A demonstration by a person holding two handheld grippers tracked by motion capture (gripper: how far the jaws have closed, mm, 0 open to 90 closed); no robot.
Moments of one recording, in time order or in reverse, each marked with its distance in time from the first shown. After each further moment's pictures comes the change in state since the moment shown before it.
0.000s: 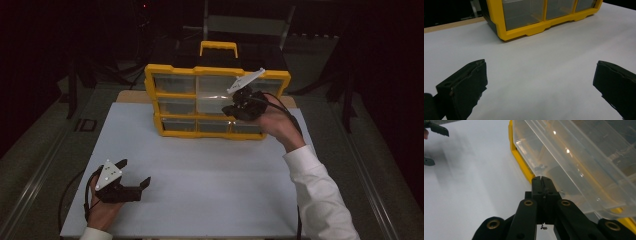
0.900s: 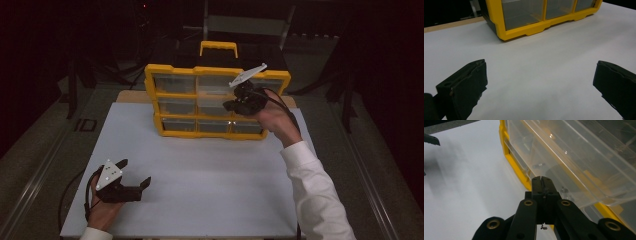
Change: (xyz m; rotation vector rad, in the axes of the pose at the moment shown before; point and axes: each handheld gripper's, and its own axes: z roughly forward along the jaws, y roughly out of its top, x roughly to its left) left arm -0.001 0.000 0.001 0.001 -0.001 -0.001; right arm -0.017 0.001 0.008 -0.017 -0.010 0.057
